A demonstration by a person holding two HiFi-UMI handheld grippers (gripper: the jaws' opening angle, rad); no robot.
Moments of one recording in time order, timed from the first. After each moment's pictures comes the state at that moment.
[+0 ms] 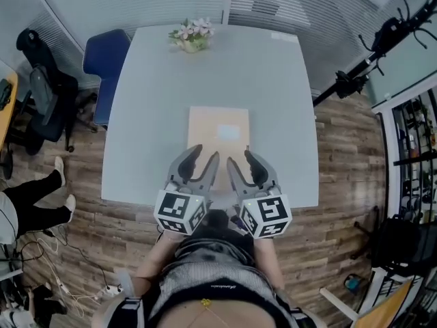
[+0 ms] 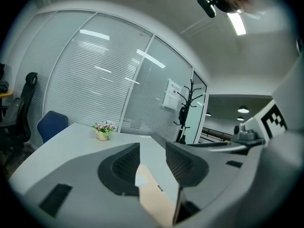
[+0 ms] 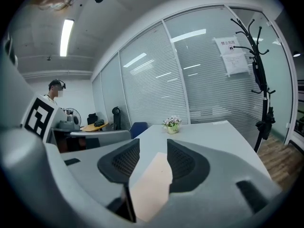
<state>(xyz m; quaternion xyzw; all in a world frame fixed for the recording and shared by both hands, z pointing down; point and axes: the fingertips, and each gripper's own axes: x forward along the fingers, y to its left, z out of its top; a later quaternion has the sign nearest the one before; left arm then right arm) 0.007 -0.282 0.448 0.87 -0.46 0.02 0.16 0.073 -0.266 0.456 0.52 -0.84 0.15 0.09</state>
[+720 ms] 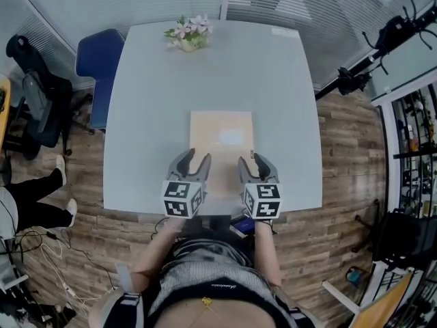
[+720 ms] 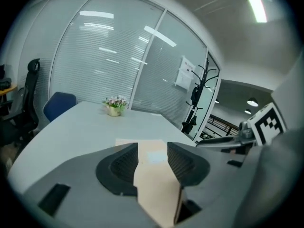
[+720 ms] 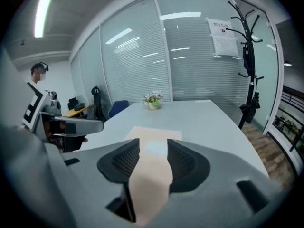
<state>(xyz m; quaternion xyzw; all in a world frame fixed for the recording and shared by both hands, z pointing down) -0.022 -0.329 0.567 0.84 -0.47 0.13 0.25 0.113 -0.309 0.584 0.58 -0.76 0.23 0.20</state>
